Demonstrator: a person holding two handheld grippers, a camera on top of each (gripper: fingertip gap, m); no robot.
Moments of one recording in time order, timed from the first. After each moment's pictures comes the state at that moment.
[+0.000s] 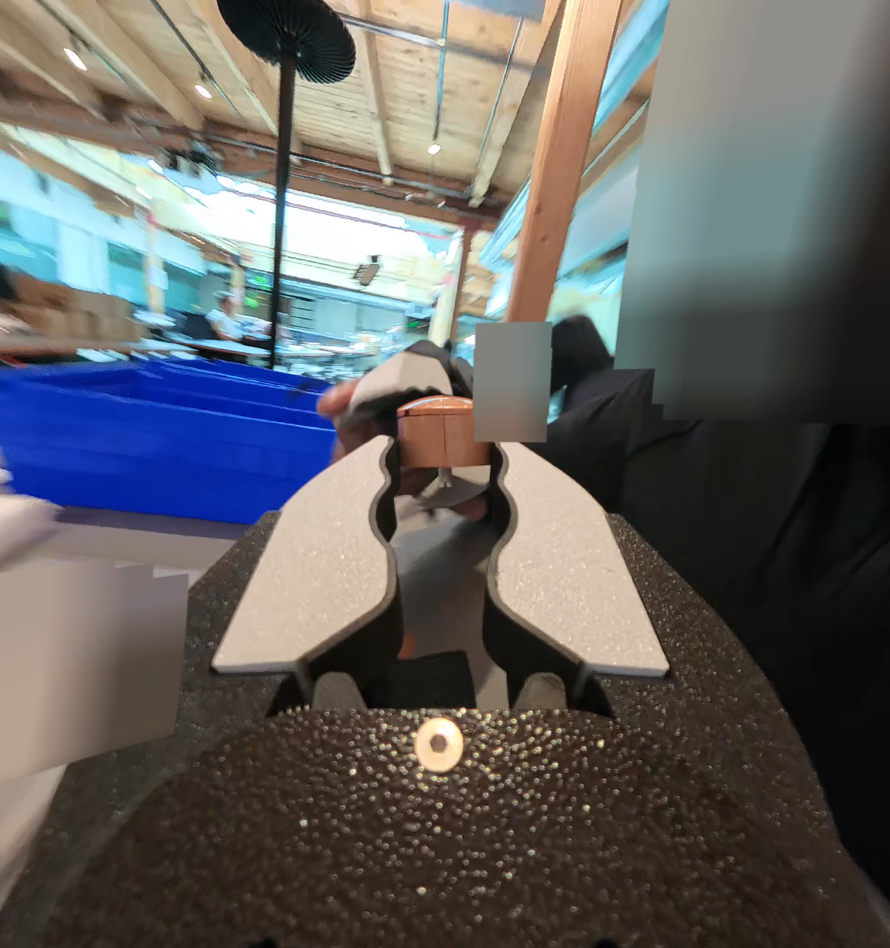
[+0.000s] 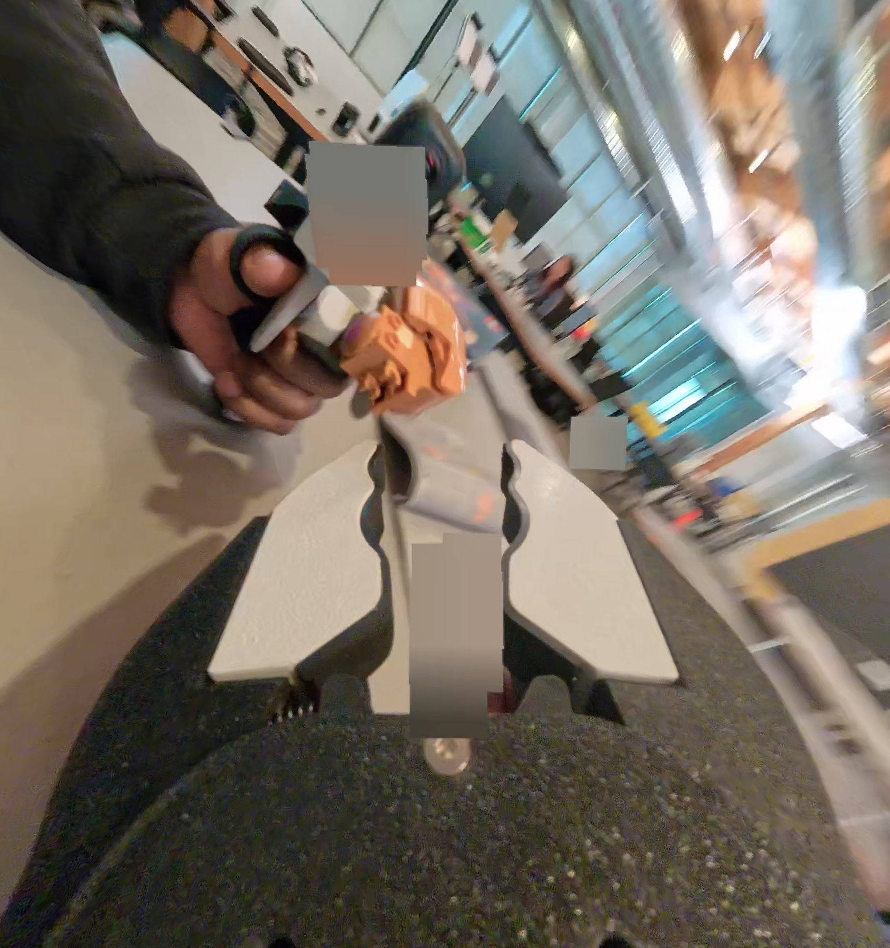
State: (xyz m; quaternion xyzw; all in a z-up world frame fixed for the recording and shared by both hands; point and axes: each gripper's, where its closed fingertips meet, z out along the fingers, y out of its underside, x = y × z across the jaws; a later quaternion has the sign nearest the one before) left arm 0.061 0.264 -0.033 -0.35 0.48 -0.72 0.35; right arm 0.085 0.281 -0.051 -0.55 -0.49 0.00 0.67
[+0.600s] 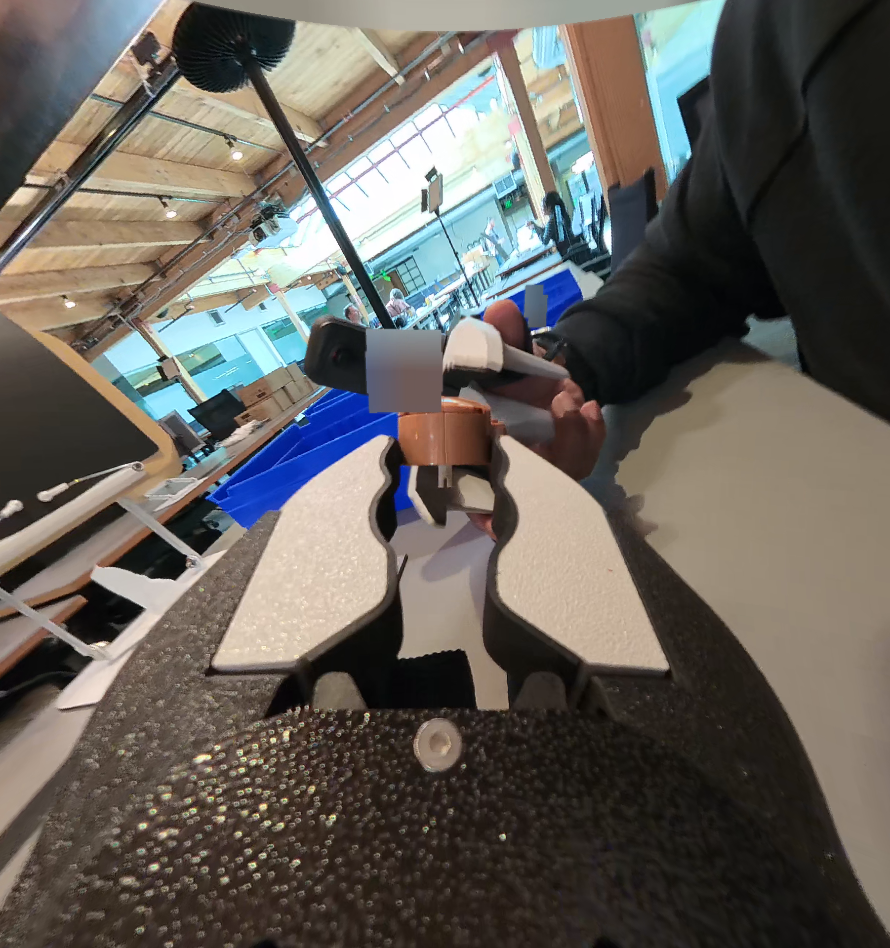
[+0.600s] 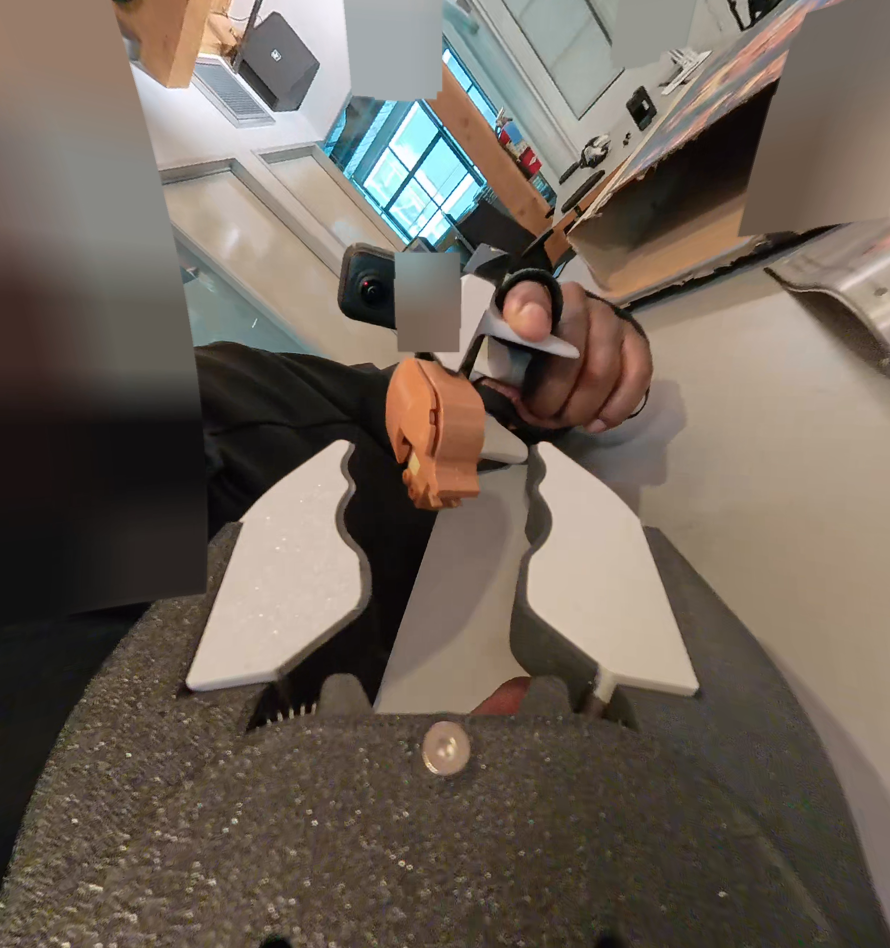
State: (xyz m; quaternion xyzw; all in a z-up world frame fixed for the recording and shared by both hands) left arm 0.062 0.257 -0.052 -0.25 0.62 -0.49 0.56; right arm 0.057 0.255 -0.062 -0.66 -0.20 0.64 0.34
